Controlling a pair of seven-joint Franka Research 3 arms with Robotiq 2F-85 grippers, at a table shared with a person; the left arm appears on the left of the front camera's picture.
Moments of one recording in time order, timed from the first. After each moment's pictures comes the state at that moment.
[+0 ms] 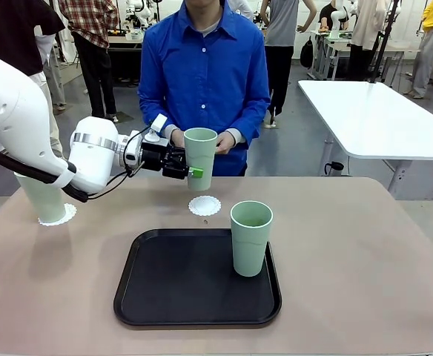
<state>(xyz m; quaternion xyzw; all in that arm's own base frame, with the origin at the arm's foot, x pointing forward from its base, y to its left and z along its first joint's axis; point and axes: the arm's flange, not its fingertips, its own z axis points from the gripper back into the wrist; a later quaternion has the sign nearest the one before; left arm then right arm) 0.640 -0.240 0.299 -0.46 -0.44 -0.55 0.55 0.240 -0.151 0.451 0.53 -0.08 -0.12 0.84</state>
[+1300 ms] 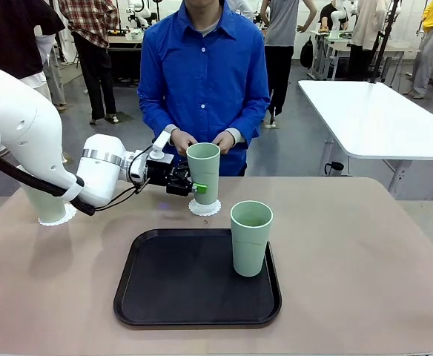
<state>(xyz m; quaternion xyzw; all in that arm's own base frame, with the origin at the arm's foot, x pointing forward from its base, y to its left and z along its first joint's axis) 0.633 -0.256 0.255 -0.48 -0.45 -0.58 0.48 0.240 -0.151 0.451 0.53 -0.08 -0.12 0.84</state>
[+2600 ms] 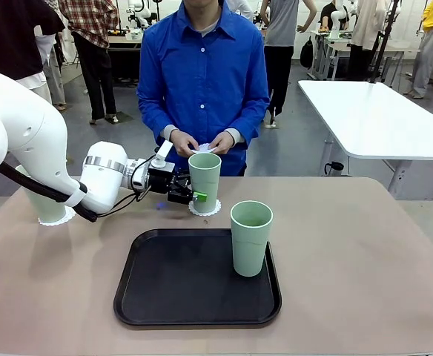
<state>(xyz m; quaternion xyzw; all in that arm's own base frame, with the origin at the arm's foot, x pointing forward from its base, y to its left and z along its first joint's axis) 0.634 -0.255 0.231 -0.47 -0.44 -0.58 0.50 0.240 -0.151 0.451 0.53 -0.08 -0.12 0.84</state>
